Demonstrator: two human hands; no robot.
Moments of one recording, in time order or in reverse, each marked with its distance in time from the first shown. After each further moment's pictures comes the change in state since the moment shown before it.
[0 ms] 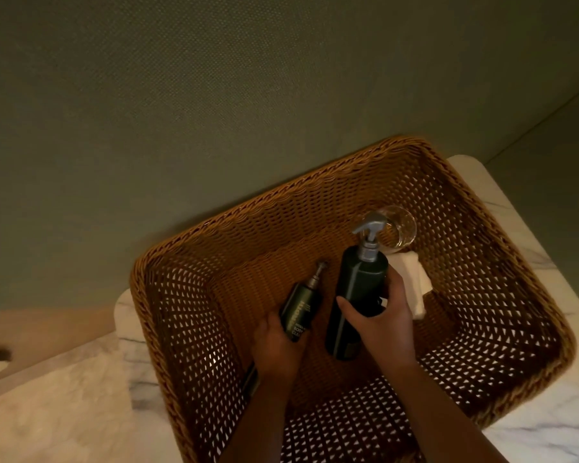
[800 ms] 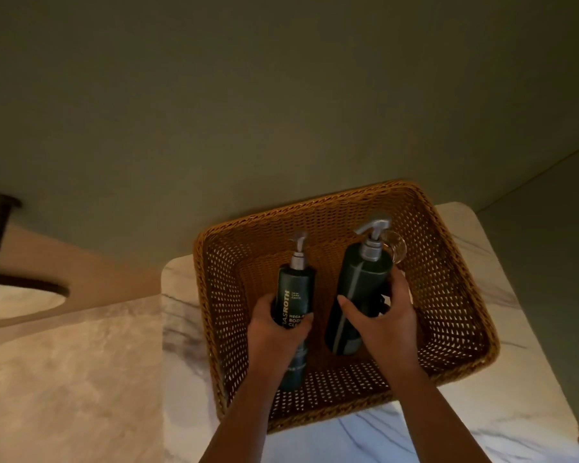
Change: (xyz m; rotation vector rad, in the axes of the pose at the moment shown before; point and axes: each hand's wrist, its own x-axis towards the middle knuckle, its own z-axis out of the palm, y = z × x) left_hand -0.104 0.059 -0.104 -0.487 0.168 0.009; right_hand -0.043 -0.110 -0.055 -0.044 -0.117 -0.164
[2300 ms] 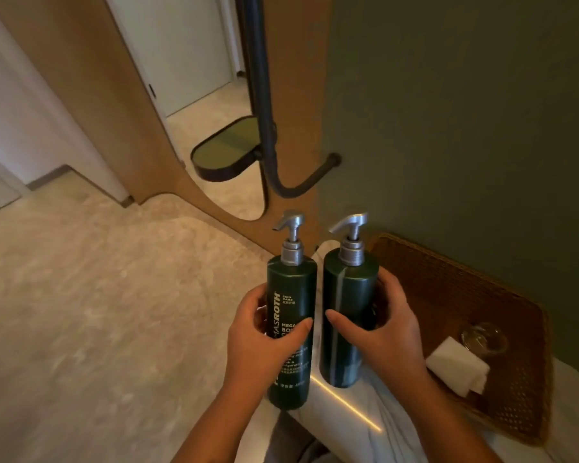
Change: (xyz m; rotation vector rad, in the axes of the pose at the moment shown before) left_hand -0.352 0.019 -0.173 -0.413 0.765 0.095; right_hand -0.234 -0.208 -0.034 0.087 -0.846 -0.495
